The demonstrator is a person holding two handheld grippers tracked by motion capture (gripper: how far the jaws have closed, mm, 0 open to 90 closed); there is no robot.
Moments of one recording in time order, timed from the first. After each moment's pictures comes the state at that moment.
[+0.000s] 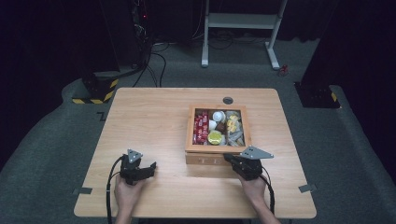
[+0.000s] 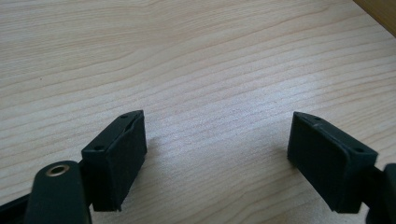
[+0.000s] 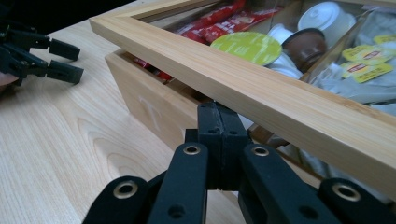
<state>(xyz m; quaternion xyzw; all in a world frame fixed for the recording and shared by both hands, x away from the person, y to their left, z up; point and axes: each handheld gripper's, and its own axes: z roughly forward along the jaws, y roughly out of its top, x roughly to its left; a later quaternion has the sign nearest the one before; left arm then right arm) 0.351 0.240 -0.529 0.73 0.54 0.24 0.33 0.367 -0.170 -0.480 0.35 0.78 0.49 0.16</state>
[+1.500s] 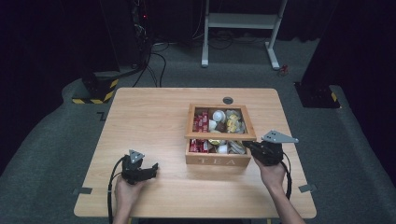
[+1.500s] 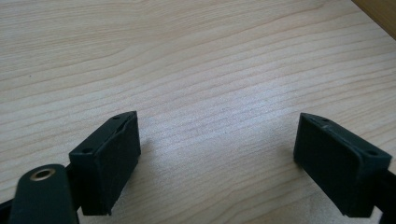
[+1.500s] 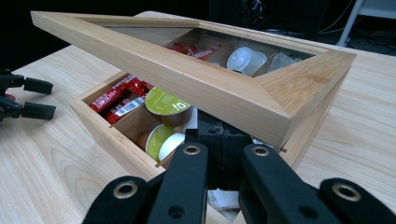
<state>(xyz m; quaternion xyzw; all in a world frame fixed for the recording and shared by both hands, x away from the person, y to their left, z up) 0.350 0.234 -0.529 0.74 0.54 0.24 0.32 0.391 -0.218 -0.430 0.38 0.76 0.49 0.18</state>
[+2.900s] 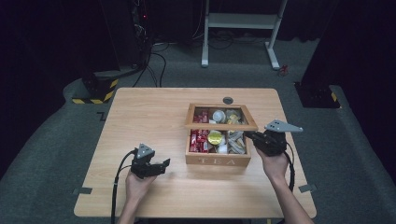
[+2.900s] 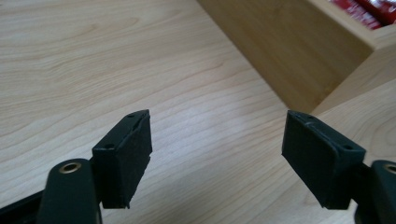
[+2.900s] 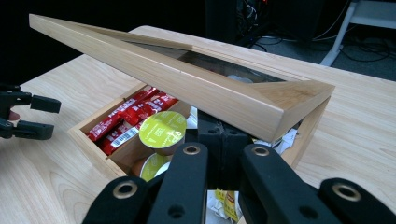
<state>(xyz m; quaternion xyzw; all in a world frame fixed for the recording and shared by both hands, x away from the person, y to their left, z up) 0.360 0.203 -0.500 0.75 0.48 0.18 0.41 0.405 -0.220 -0.399 0.38 0.76 0.49 0.18</state>
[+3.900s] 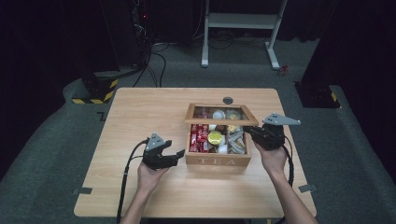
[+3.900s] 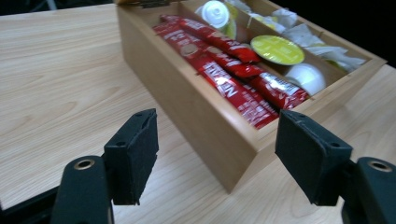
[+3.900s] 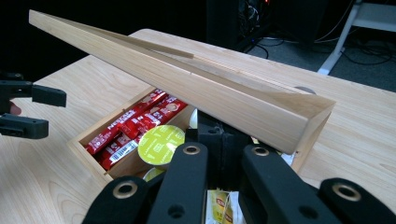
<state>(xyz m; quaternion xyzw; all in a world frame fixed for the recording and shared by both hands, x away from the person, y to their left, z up) 0.375 0.162 -0.459 0.76 0.41 0.17 0.47 0.418 -0.213 -0.387 0.38 0.76 0.49 0.18</state>
